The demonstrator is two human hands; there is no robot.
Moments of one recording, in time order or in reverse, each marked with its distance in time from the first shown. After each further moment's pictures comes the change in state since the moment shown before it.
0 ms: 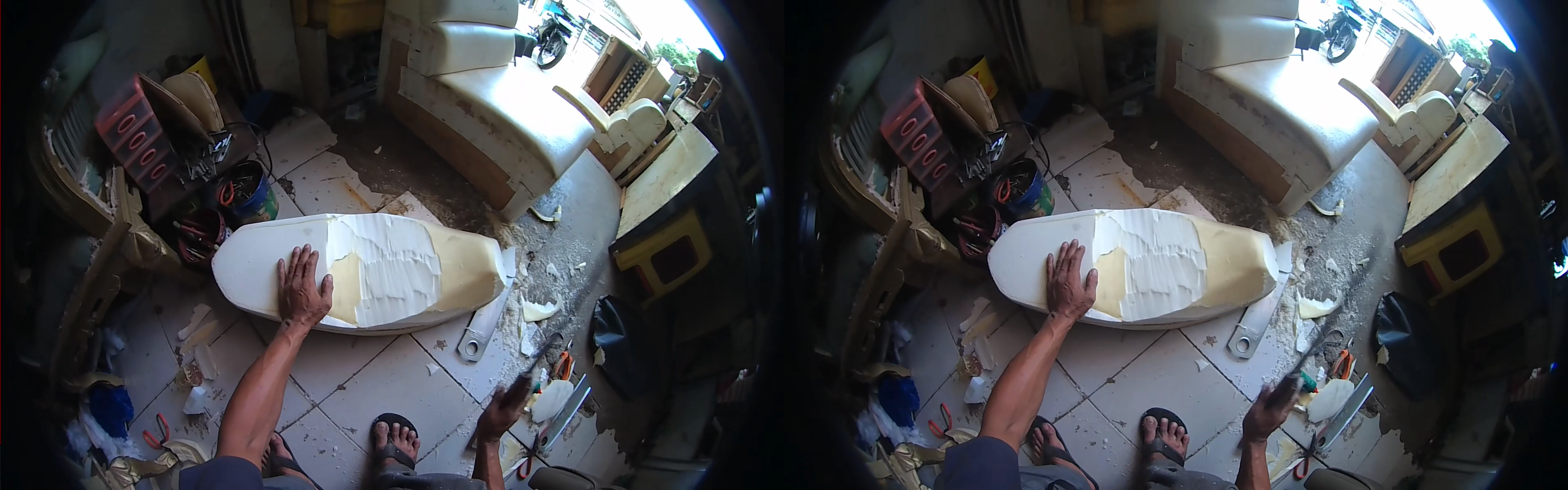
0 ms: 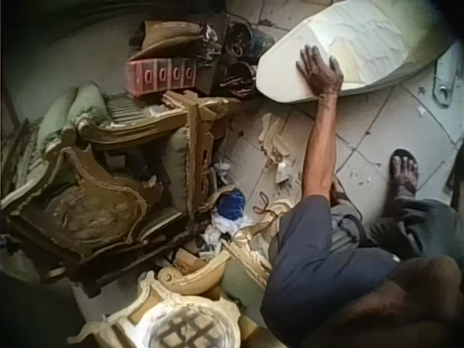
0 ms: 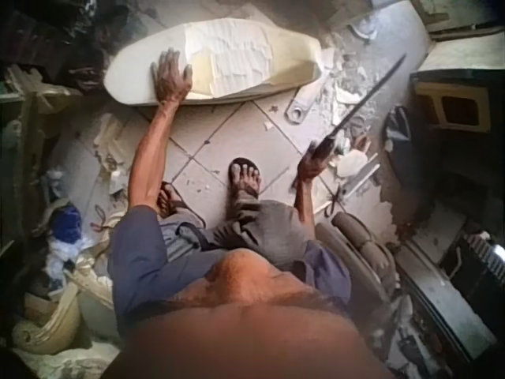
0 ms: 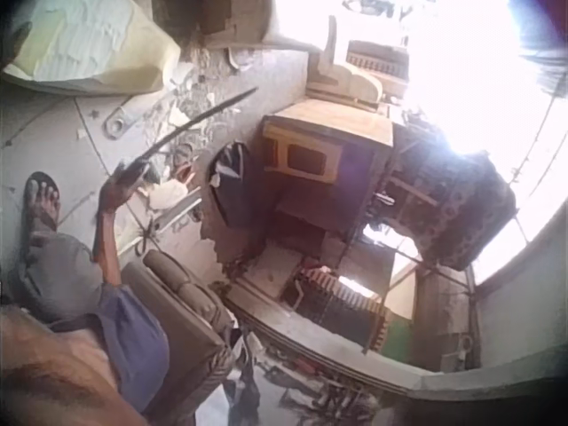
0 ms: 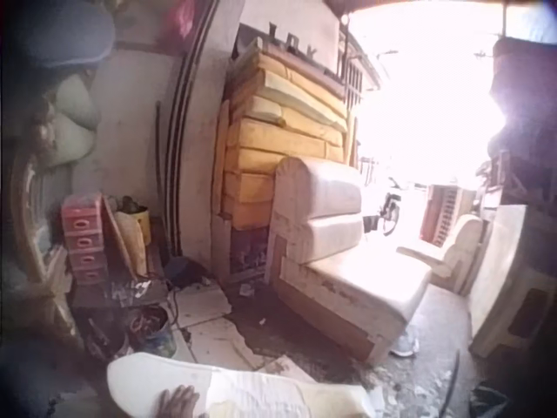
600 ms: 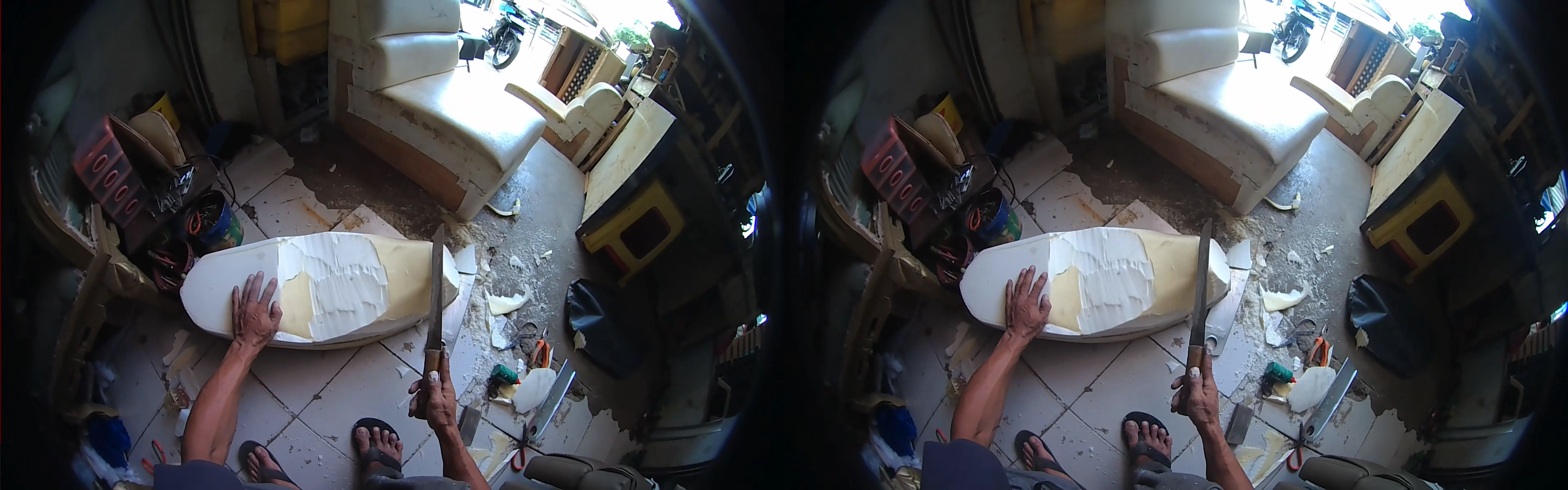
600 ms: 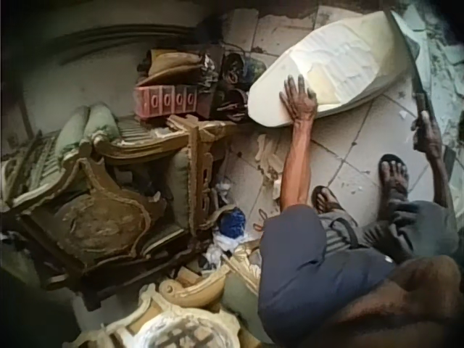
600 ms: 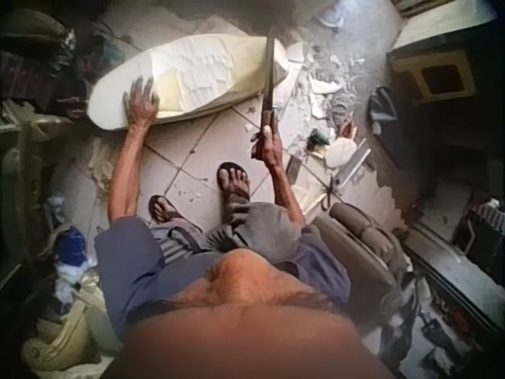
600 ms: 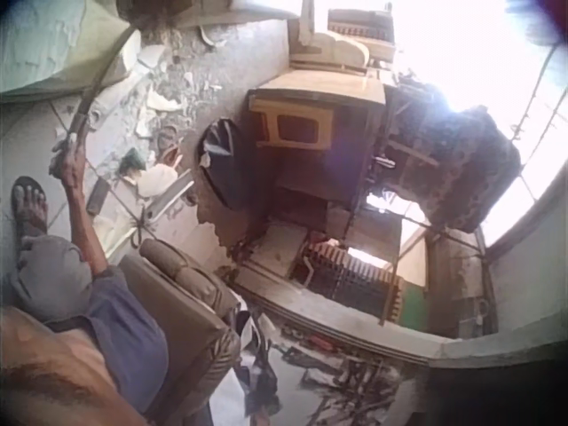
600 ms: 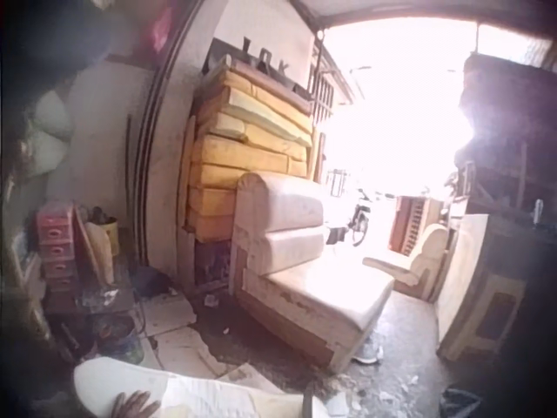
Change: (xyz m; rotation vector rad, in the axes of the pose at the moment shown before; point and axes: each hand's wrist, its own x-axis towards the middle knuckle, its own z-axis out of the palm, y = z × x) left_hand -0.013 -0.026 -0.023 0.176 -0.129 0.128; right_hand 0.010 -0.072 0.012 1.042 -0.605 0.612
